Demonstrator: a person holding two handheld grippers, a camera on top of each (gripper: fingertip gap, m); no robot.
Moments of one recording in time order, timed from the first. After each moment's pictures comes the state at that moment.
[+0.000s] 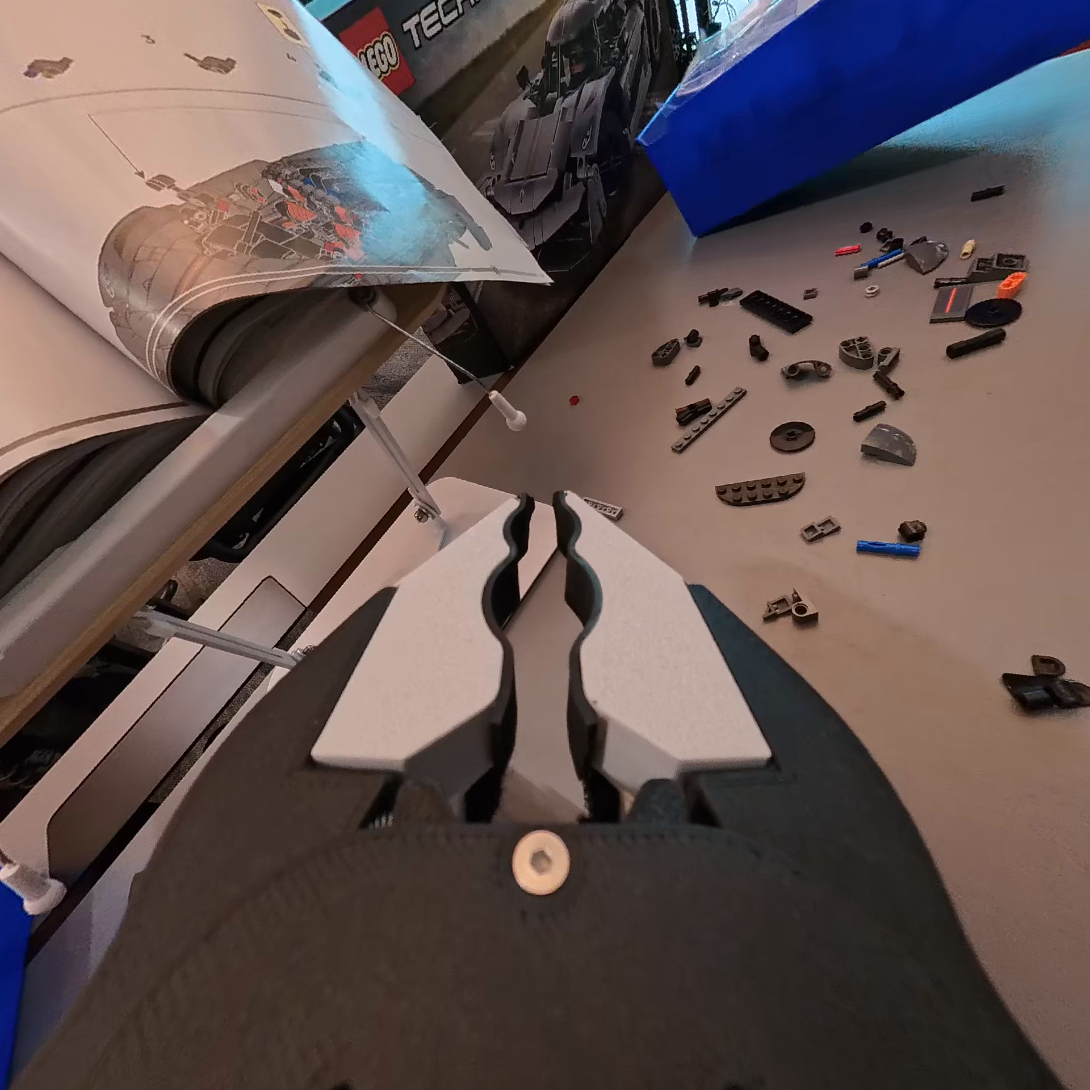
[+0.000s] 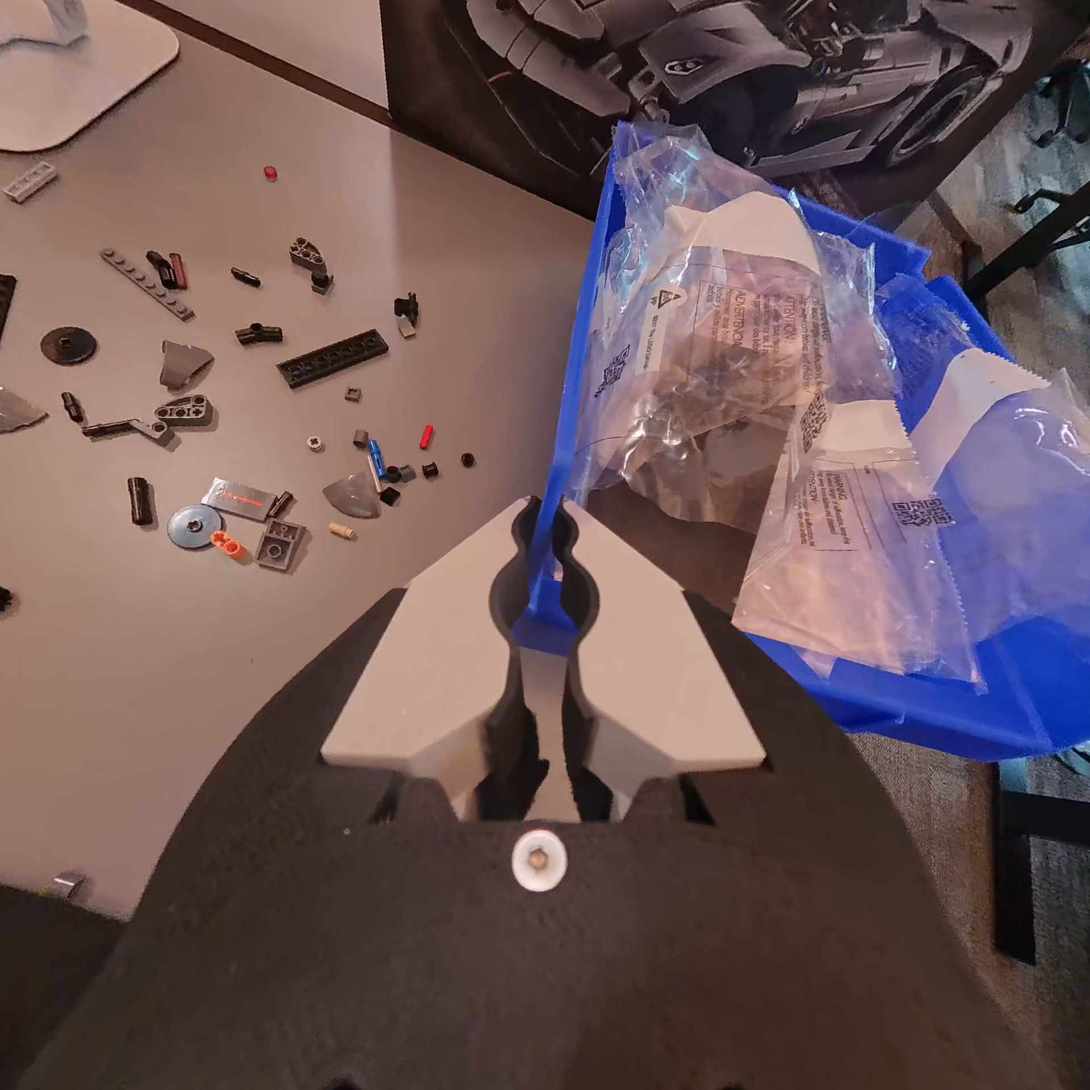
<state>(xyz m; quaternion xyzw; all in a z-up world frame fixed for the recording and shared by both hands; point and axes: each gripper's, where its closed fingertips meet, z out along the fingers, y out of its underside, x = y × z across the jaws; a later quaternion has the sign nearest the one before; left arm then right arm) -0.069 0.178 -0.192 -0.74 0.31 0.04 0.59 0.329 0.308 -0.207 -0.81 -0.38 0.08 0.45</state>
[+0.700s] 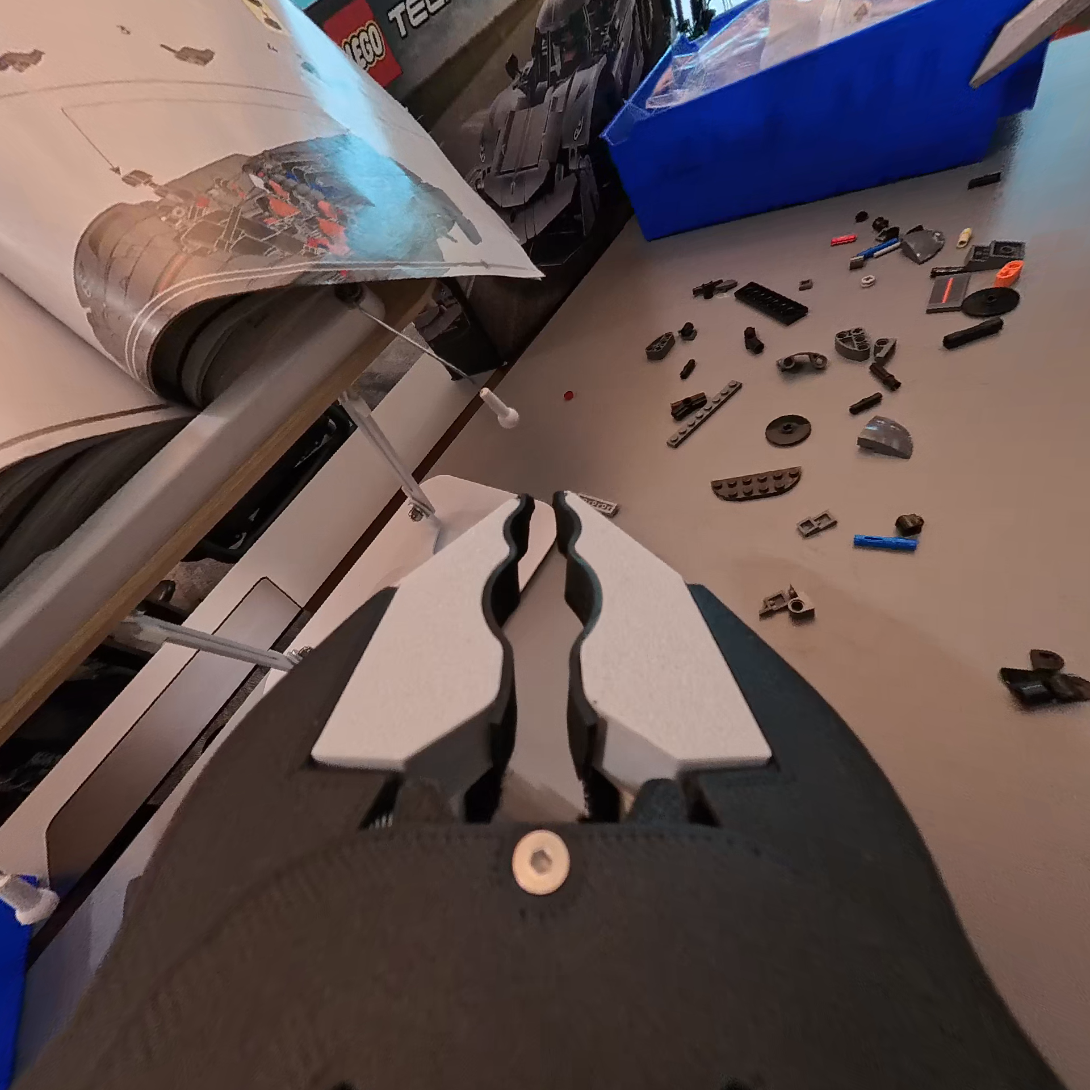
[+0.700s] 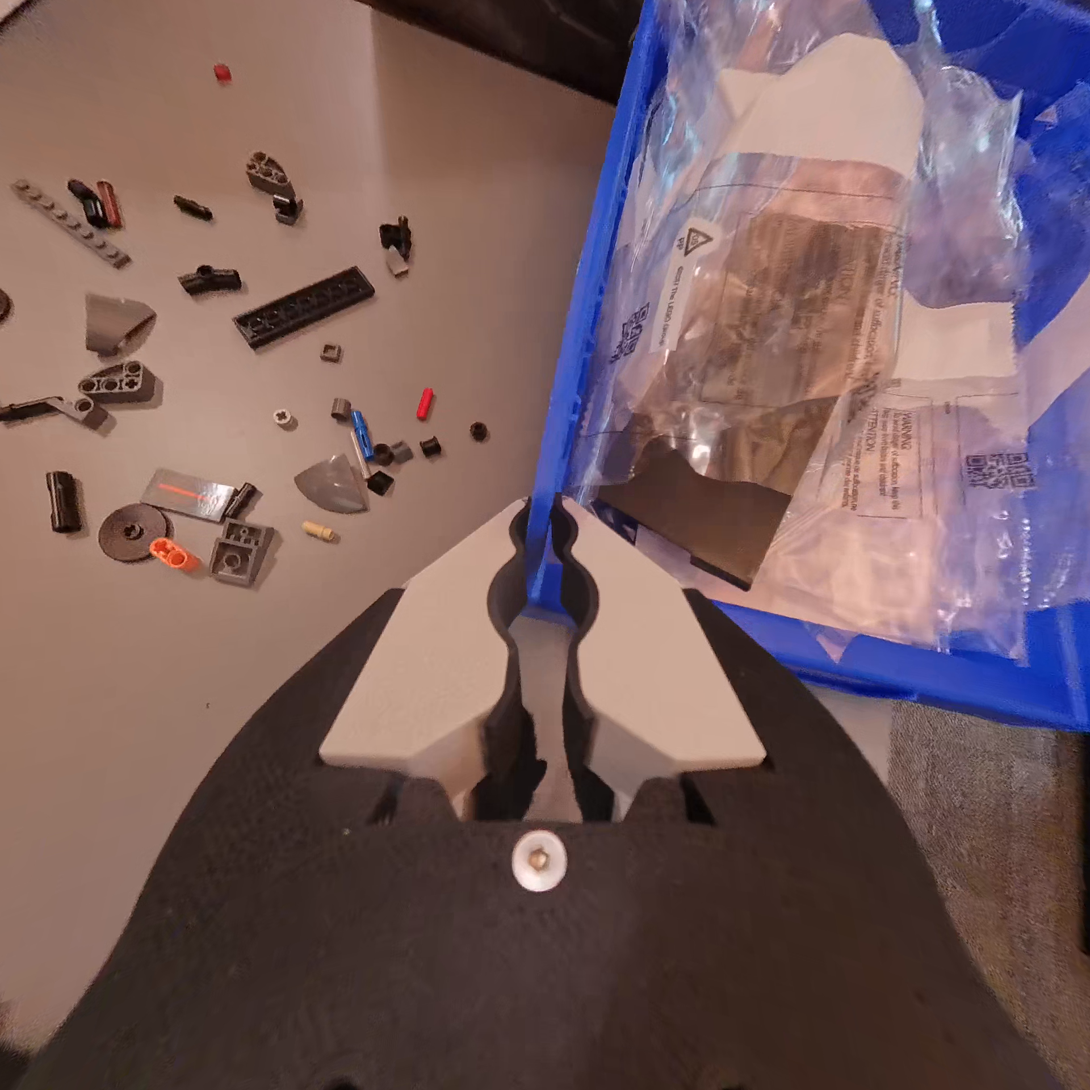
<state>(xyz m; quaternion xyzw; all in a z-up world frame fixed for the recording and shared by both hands) -0.066 0.178 -0.195 -0.74 0.32 0.04 0.59 0.313 0.325 -0.267 -0.83 -0.36 0.10 0.41</state>
